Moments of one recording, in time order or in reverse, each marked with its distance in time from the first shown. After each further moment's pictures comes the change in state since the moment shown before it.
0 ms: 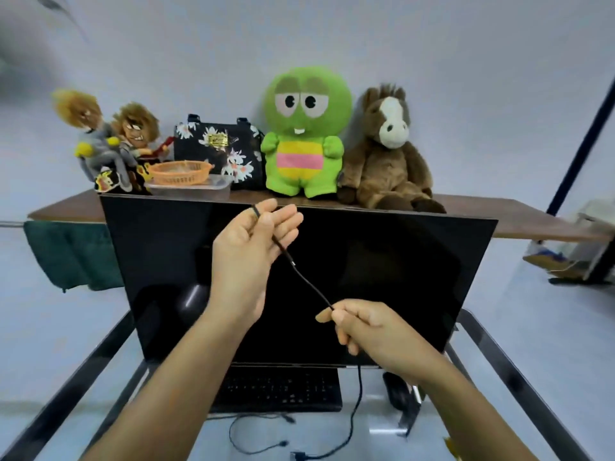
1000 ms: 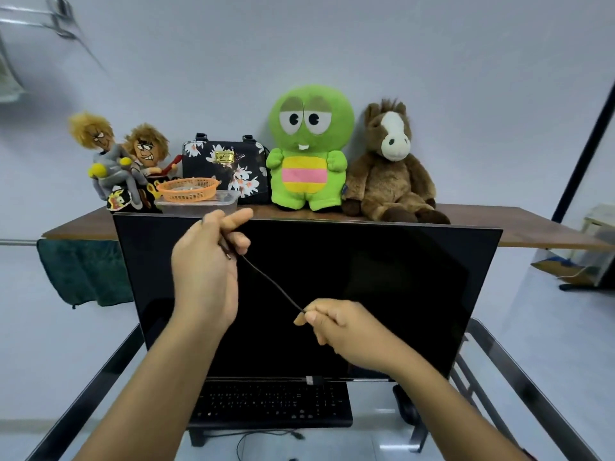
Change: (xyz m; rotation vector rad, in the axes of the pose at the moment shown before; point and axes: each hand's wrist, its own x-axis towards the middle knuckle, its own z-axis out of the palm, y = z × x) left_hand 0.015 0.032 -0.030 -0.127 0.267 -0.032; right_hand 0.039 -0.014 0.021 -0.188 -0.035 -0.090
